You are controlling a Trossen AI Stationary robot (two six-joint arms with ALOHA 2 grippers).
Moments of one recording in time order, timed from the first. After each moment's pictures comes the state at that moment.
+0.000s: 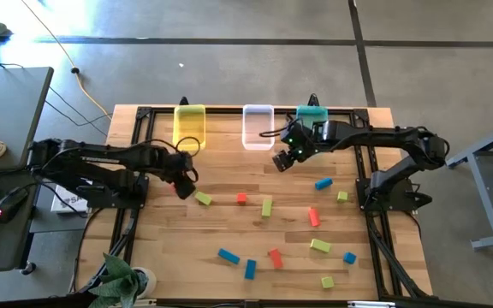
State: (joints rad) left arm 0.25 1.07 0.61 -0.77 -0.07 -0.55; right arm -0.22 1.48 1.20 -0.79 0.02 0.74
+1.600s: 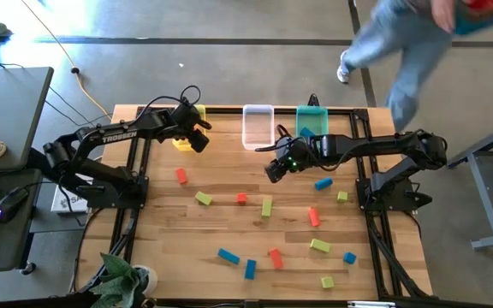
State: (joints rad) left arm 0.74 1.33 0.83 -0.53 -0.25 -0.14; right arm -0.05 1.48 1.20 -0.65 0.17 0.81
